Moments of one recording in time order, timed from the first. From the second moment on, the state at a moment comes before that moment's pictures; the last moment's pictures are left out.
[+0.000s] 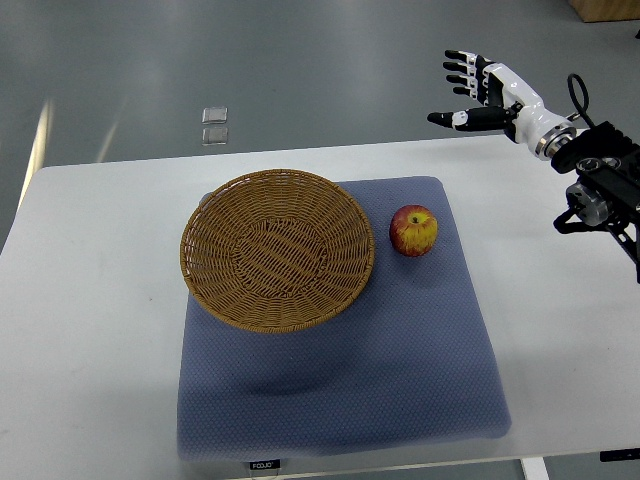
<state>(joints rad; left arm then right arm) -0.05 0.00 -0.09 -0.12 0.07 -0.05 0.04 0.90 -0.38 0.64 0.70 -0.86 0.15 0.36</state>
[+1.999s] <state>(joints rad) -0.05 0.00 -0.09 -0.12 0.07 -0.05 0.04 1.14 -0.40 0.00 0.84 -1.62 0.25 0.35</state>
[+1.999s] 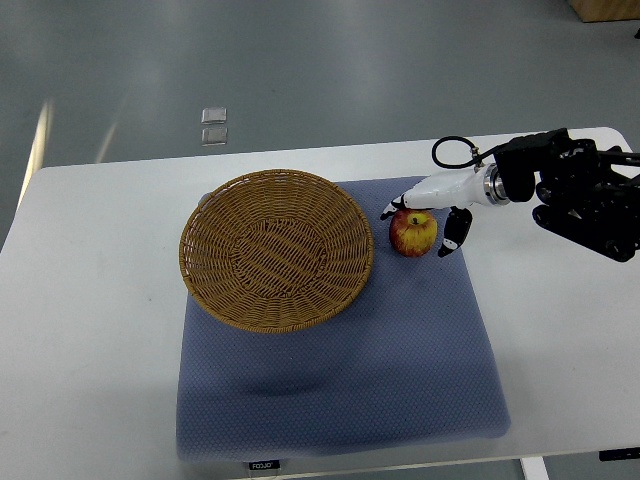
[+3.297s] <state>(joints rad) -0.05 0.00 -0.09 -0.12 0.07 -0.05 0.04 1.15 -0.39 0.01 0.83 -1.62 0.23 0.34</state>
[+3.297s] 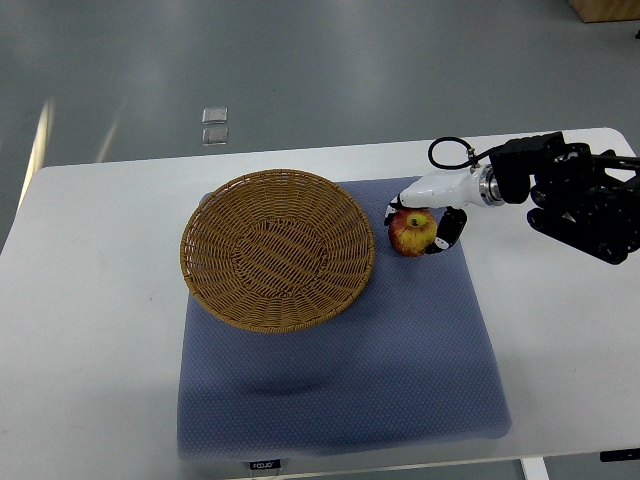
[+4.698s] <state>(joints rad) -0.05 0.00 -0.09 -0.12 0.07 -0.05 0.04 1.31 -0.09 0.01 0.78 -1.60 0.24 0.34</state>
